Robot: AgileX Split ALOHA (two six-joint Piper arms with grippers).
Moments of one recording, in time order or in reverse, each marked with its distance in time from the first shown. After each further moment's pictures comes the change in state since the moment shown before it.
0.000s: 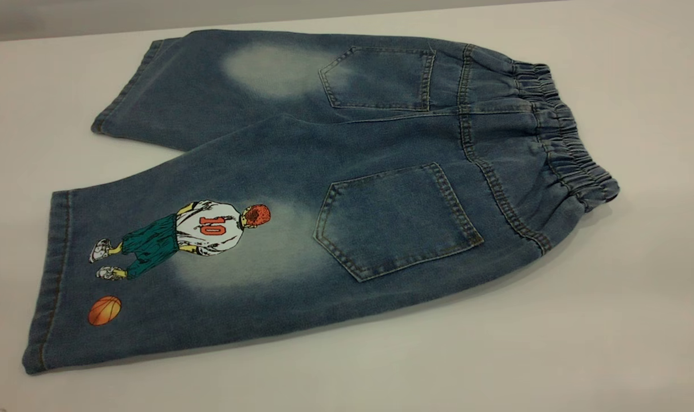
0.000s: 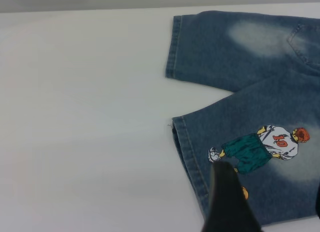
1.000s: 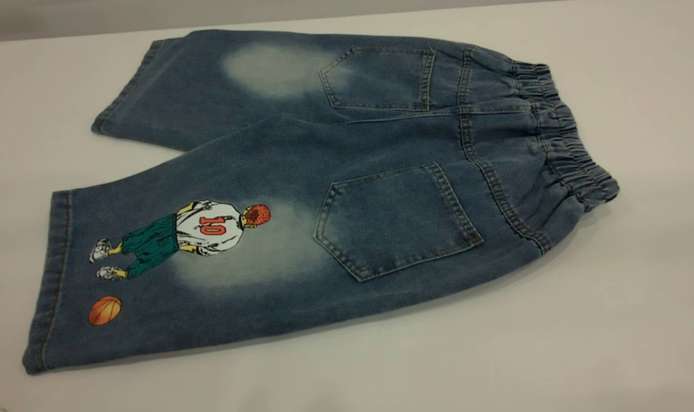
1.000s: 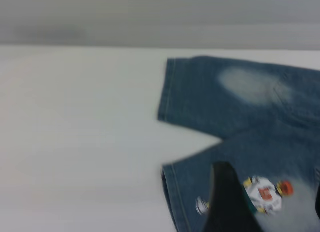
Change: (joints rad) left arm 0.000 0.258 -0.137 -0.012 -0.173 -0.035; right arm 0.000 0.096 -0.014 0.219 -0.173 -0.041
